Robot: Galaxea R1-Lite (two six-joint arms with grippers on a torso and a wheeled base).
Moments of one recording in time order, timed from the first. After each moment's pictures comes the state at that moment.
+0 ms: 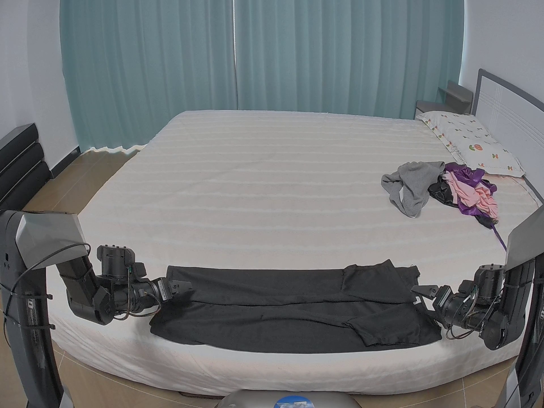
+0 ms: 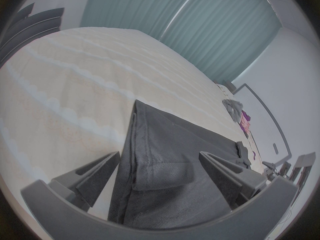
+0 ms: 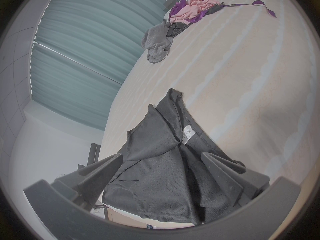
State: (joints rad) left arm -0.03 2.34 -0.65 -0.97 -0.36 -0.41; right arm -0.05 2.32 -0.16 -1.55 0.38 0.81
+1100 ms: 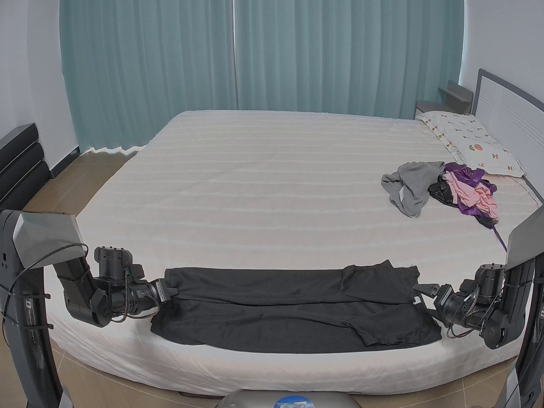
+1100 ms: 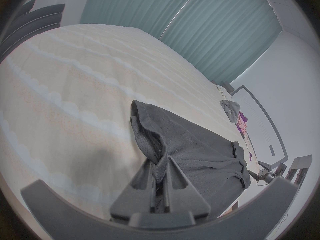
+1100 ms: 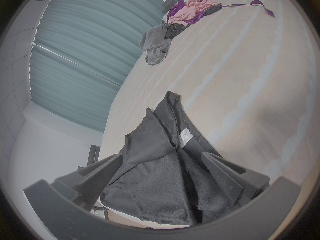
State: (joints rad) left arm -0.02 2.33 -0.62 -0.99 -0.39 -0.43; right arm -0.07 2.33 -0.16 -1.55 0.38 0.81
